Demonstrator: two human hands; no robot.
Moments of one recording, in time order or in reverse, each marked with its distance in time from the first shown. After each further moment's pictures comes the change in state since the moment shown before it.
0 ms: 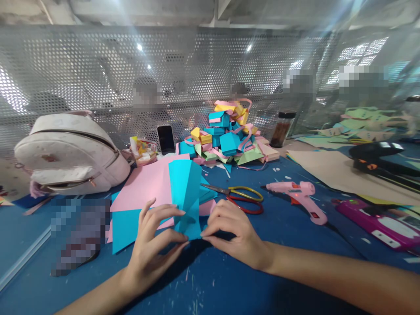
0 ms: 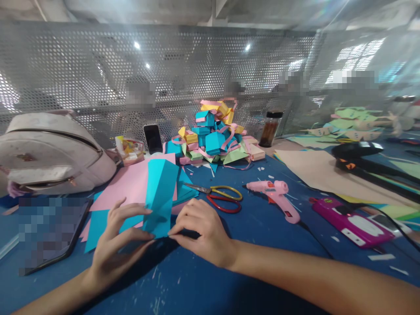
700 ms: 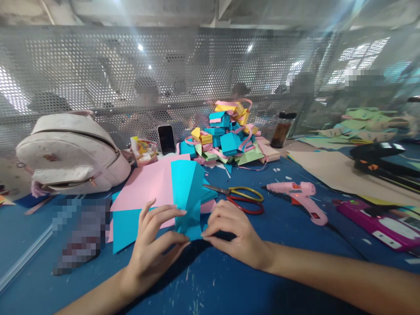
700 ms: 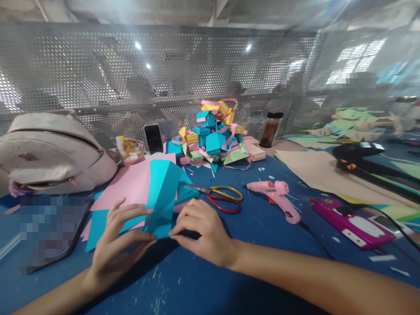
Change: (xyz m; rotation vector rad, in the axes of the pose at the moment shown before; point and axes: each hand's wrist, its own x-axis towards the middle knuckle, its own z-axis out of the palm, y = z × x) left_hand -0.001 0.000 0.003 0.062 0.043 0.020; right_hand 0.001 -0.001 -0.002 0.000 -0.011 -0.007
